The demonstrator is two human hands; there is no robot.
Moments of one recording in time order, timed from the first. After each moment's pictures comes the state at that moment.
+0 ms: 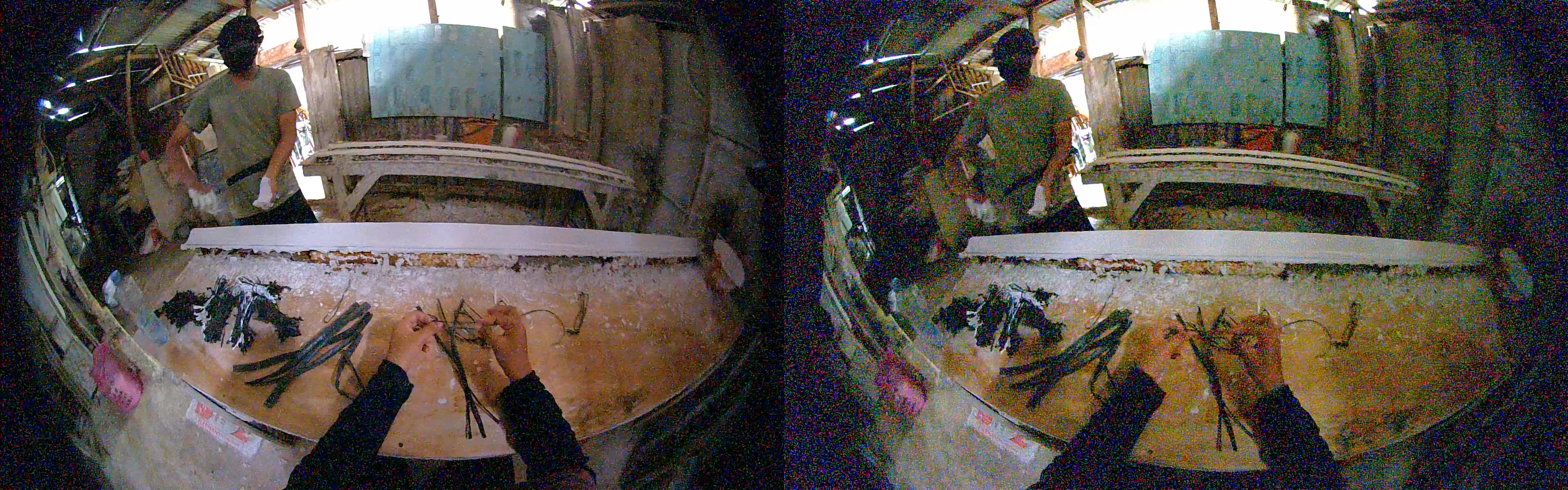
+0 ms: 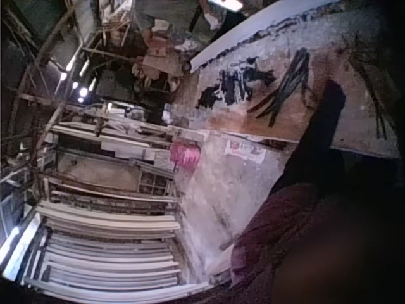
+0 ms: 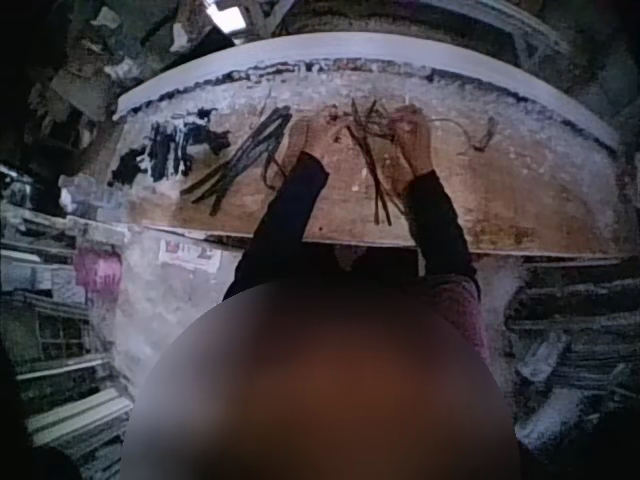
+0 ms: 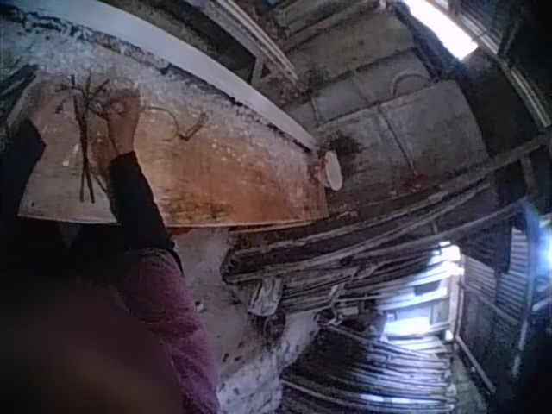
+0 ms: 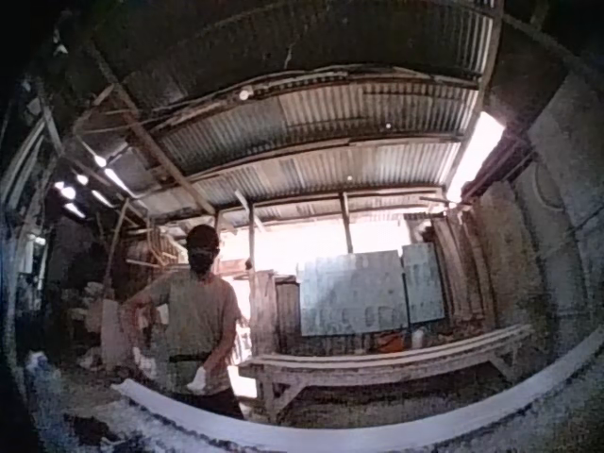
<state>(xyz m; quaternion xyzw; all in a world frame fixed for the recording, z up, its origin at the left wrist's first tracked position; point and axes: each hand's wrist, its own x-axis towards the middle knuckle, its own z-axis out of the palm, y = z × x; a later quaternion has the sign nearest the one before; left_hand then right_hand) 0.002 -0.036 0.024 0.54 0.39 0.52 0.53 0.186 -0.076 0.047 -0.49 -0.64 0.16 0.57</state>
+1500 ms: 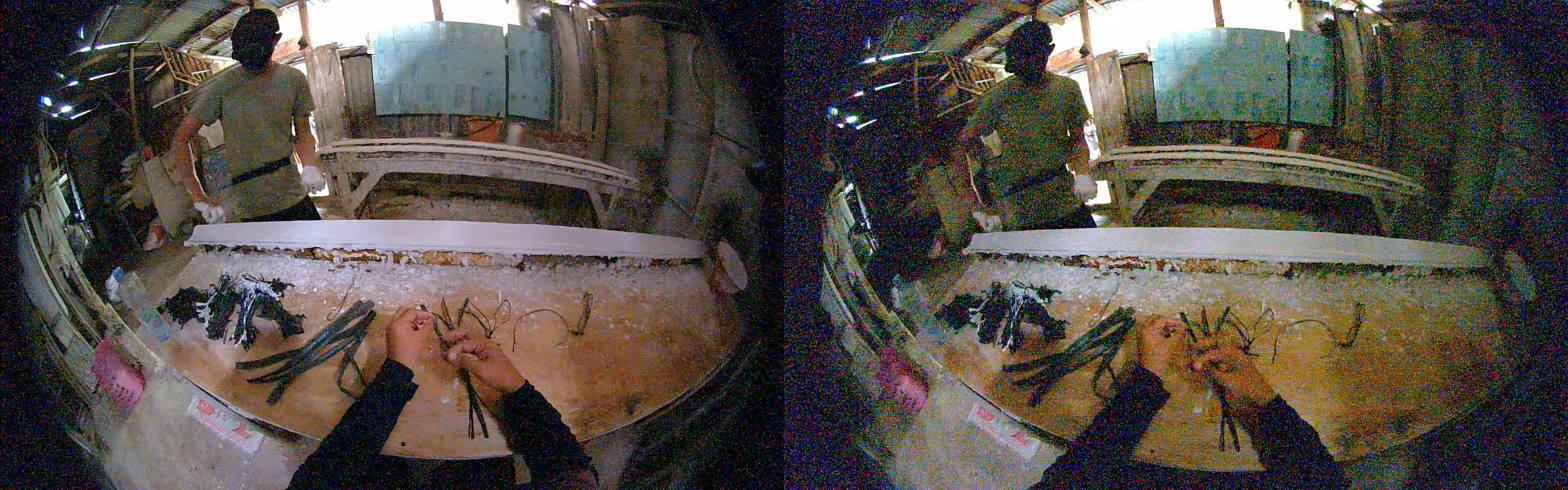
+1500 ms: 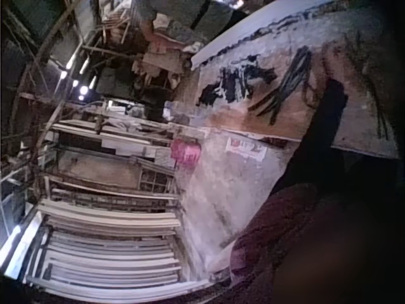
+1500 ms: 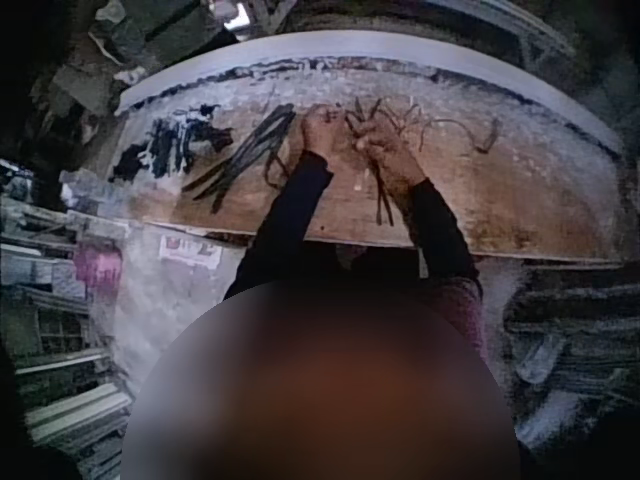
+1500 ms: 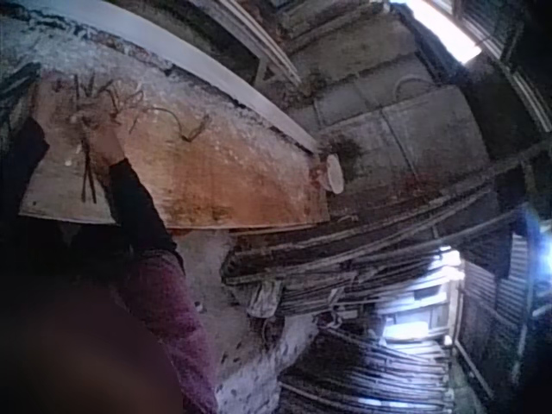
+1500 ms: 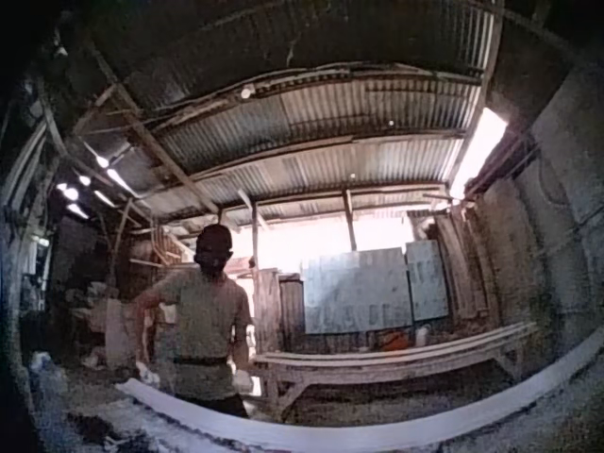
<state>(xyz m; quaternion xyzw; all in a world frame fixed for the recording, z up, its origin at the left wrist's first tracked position) -0.002 -0.030 0.015 0.63 0.44 0.61 0.18 0.155 -0.102 0.055 -0.36 -0.66 0.47 0.46</state>
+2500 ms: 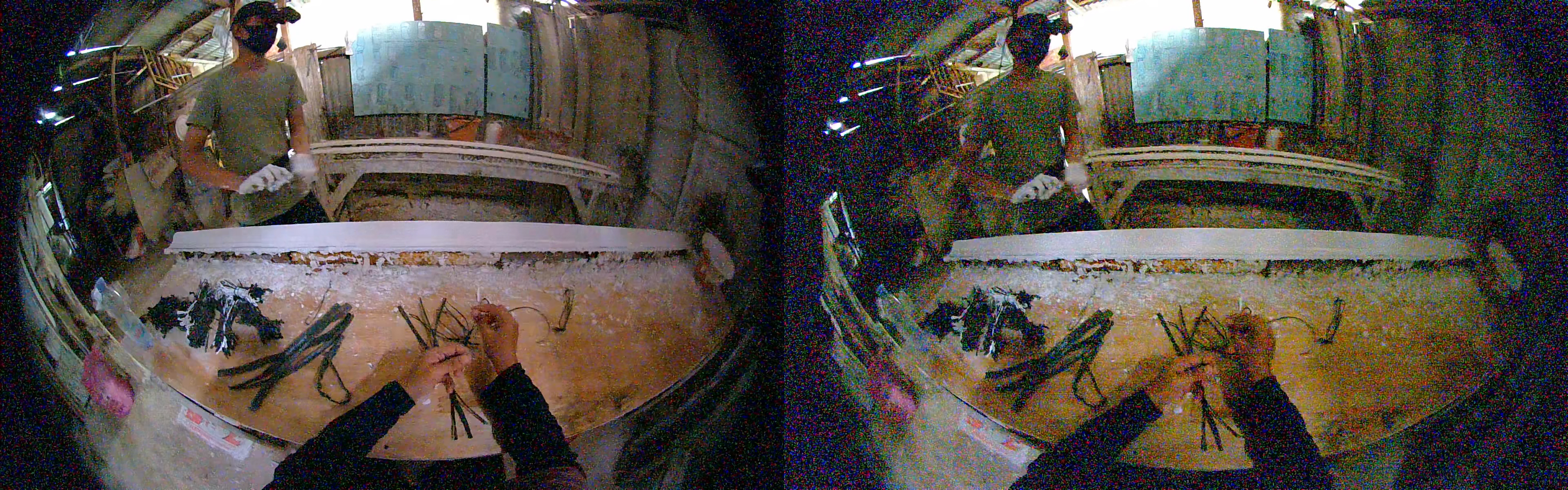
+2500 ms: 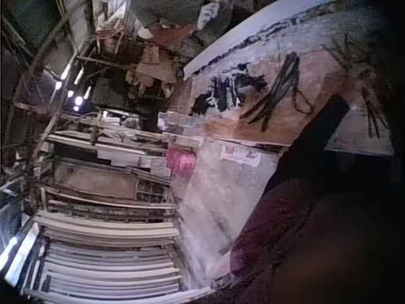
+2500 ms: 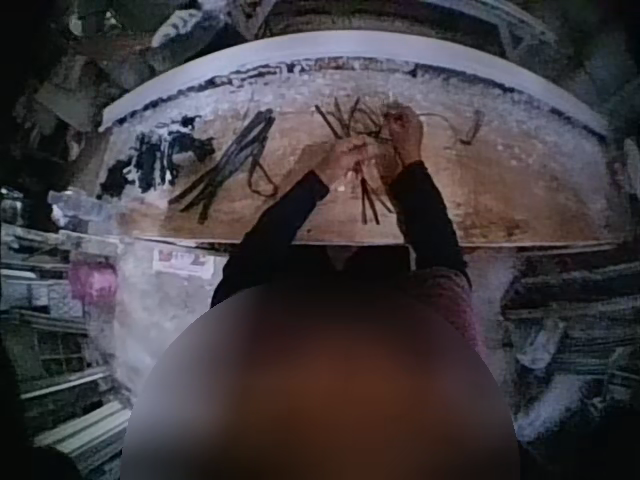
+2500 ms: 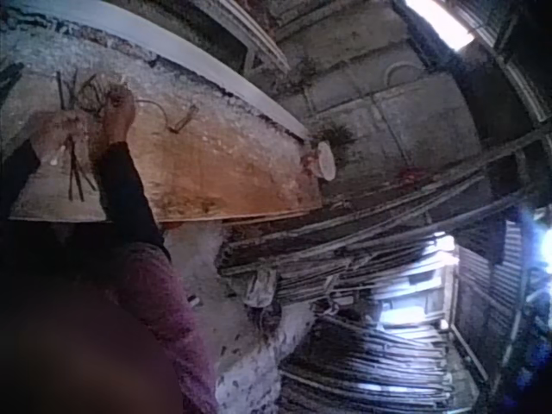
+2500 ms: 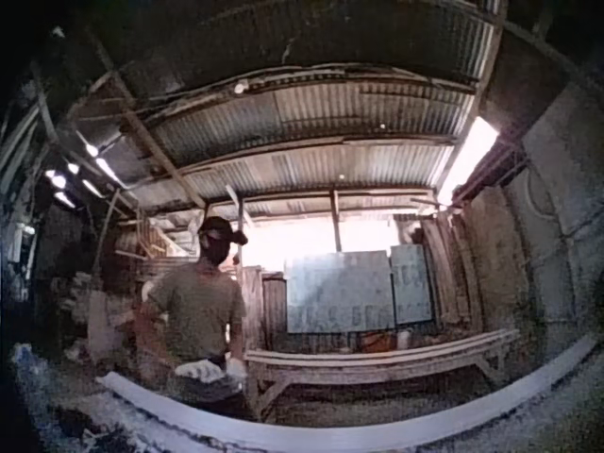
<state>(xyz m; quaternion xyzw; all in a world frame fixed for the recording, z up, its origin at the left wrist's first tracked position) 0.044 -0.076 0.014 0.59 0.22 0.34 0.70 0.196 -0.071 0.043 -0.55 -0.50 0.24 0.63</state>
